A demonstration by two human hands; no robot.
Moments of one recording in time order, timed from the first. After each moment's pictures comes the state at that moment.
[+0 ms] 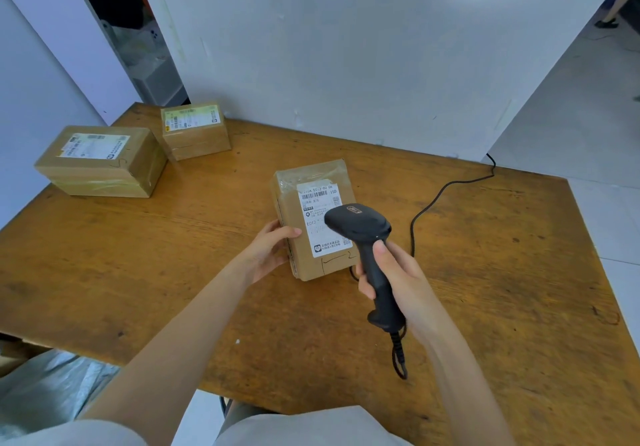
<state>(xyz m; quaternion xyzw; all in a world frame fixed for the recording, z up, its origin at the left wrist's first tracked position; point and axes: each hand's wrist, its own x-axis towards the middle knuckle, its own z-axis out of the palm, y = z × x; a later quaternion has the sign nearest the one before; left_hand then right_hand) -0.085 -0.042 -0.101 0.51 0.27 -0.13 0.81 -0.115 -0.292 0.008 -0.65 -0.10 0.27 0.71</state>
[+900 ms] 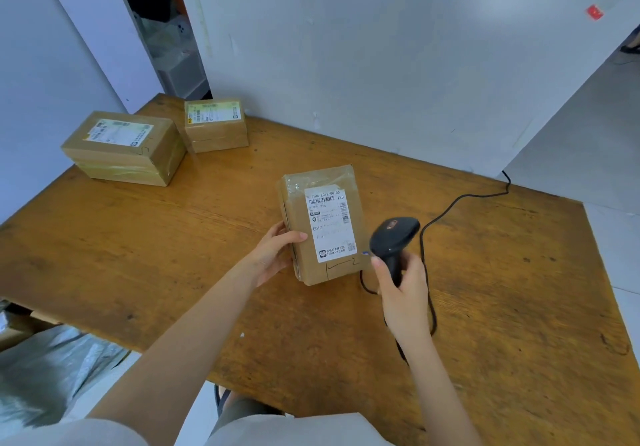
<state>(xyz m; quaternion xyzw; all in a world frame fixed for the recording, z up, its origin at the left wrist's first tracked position) -0.100 -0.039 -0.103 0.49 0.27 -0.10 0.82 -0.108 -0.283 -0.055 -0.84 -0.01 0.04 0.54</state>
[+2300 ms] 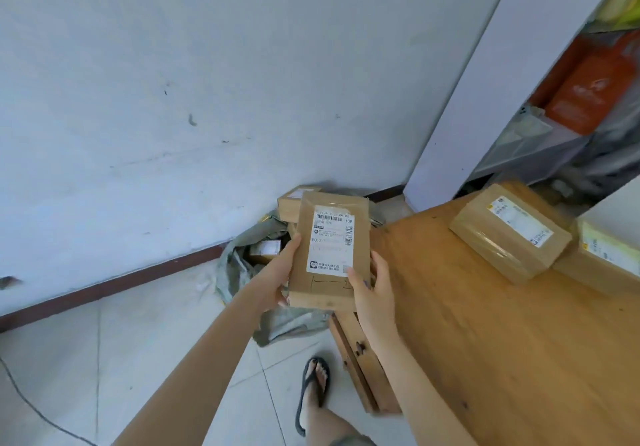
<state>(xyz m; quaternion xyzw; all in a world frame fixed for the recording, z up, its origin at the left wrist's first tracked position) -0.527 0.406 -0.062 0.34 0.57 0.12 0.74 -0.391 0.285 -0.045 -0.68 -0.31 0.36 0.56</state>
